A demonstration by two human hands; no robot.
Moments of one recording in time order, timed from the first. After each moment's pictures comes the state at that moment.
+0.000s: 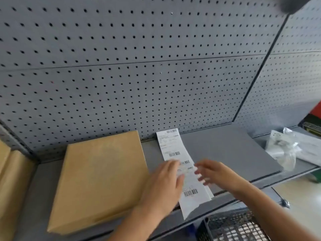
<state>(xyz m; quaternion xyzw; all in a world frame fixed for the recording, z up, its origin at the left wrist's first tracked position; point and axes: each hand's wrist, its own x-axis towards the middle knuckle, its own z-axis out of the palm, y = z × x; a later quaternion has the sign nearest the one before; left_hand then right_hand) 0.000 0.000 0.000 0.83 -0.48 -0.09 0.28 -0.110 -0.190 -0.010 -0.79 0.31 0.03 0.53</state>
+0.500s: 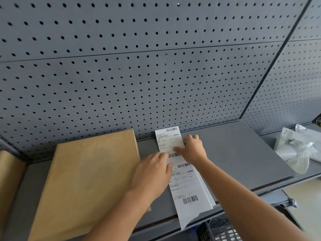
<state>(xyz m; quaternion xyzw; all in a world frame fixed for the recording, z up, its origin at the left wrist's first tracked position) 0.050 -0.037 -0.014 0.88 -0.45 -0.02 0.14 0.024 -0.230 -0.064 -0.86 0.41 -0.04 0.29</state>
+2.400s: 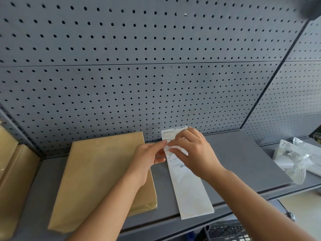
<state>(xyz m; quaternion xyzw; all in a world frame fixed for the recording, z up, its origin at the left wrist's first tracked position) 0.087 -0.021 0.013 0.61 -0.13 -0.34 0.70 -0.017 -0.170 0.024 -0.94 0.00 -0.34 0.10</state>
